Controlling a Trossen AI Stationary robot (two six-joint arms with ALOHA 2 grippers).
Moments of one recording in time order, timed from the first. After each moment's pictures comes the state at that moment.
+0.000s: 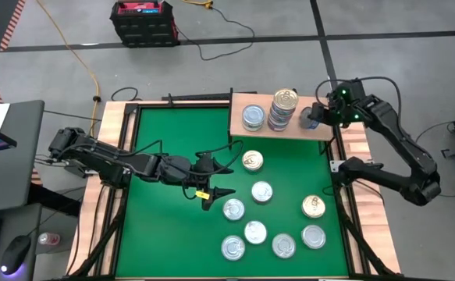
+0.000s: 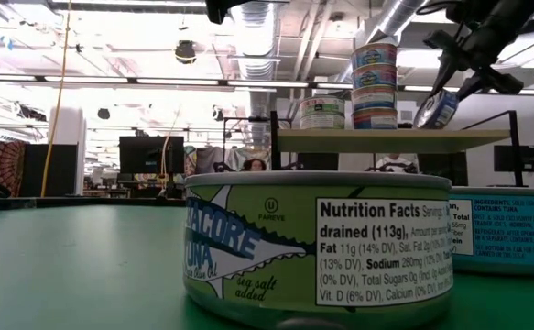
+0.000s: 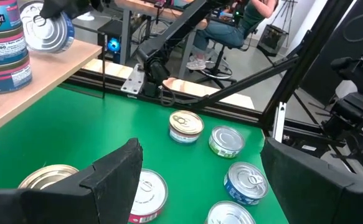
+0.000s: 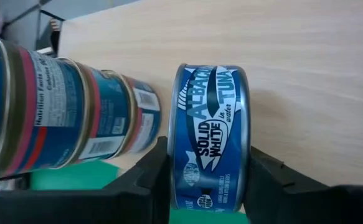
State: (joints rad) left arm -0.24 1.41 1.09 0.15 -0.25 -0.30; right arm -1.03 0.86 0.97 -0.98 -0.26 0.67
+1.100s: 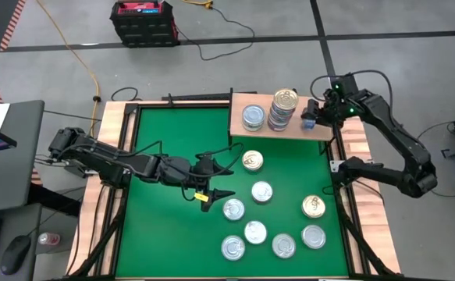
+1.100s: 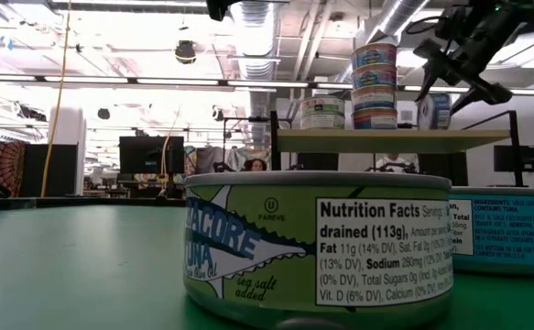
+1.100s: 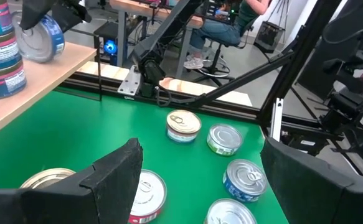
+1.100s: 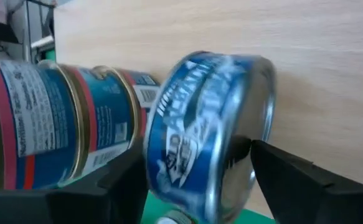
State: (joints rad) left arm -0.25 1.41 1.09 0.15 -0.24 -0.27; right arm -1.08 0.97 0.99 -0.99 -0.39 0.69
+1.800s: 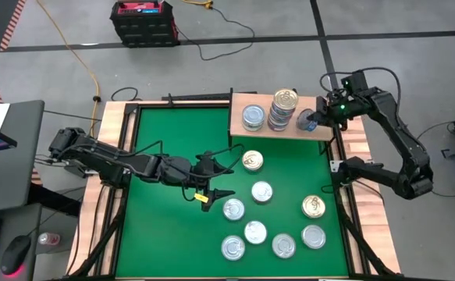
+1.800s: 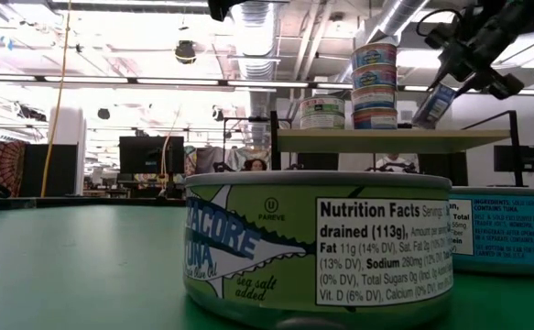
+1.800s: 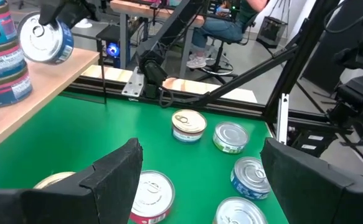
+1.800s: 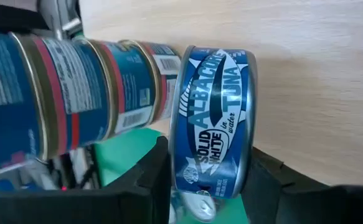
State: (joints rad) left arm -0.25 1.41 1.09 0.15 -0.25 -0.22; right arm -1.23 0.97 1.04 -1.12 -0.62 0.63
